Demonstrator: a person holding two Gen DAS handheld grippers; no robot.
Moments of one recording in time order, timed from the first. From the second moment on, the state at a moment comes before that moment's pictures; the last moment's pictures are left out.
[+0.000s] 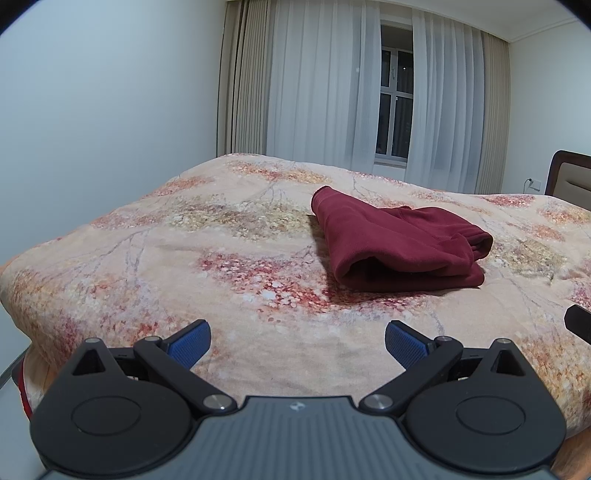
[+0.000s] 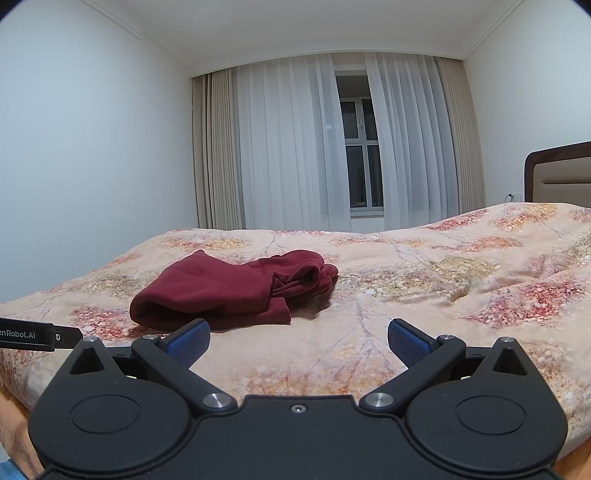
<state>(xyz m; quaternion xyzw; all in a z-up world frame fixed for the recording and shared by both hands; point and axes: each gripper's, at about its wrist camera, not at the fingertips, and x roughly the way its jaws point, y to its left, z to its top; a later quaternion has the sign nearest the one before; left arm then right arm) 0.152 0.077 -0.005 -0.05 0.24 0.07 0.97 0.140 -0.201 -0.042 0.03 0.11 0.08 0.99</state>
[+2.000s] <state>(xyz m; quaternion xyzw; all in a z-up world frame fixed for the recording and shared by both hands) 0.152 0.075 -0.009 -0.04 0.25 0.09 0.96 0.141 -0.200 -0.050 0.04 0.12 0.08 0.99</state>
